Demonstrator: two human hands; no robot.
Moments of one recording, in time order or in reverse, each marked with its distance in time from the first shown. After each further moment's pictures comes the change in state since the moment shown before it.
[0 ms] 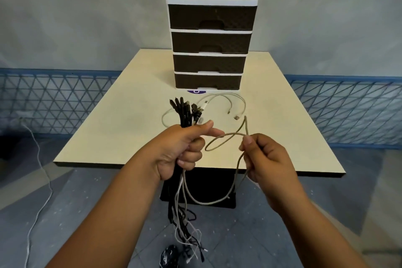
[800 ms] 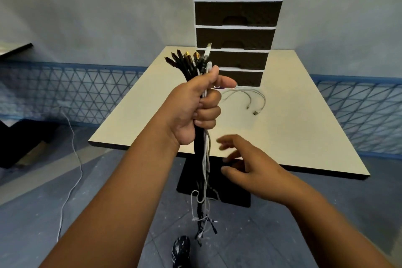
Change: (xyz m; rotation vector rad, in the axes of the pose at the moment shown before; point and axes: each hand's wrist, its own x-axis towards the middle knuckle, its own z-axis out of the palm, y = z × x) left_hand -0.031 0.038 0.020 -0.141 0.069 0.343; right_hand -0.007 0.001 0.012 -0.588 -0.602 -0.216
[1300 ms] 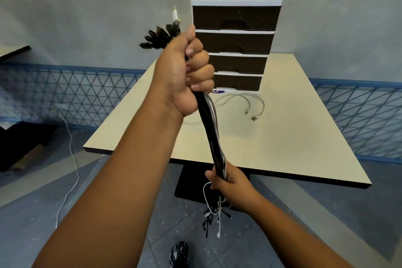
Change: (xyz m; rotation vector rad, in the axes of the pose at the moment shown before) left_hand 0.034 0.040 0.000 -0.339 0.042 0.206; right_hand 0.034 0.063 0.065 0.343 0.083 0.111
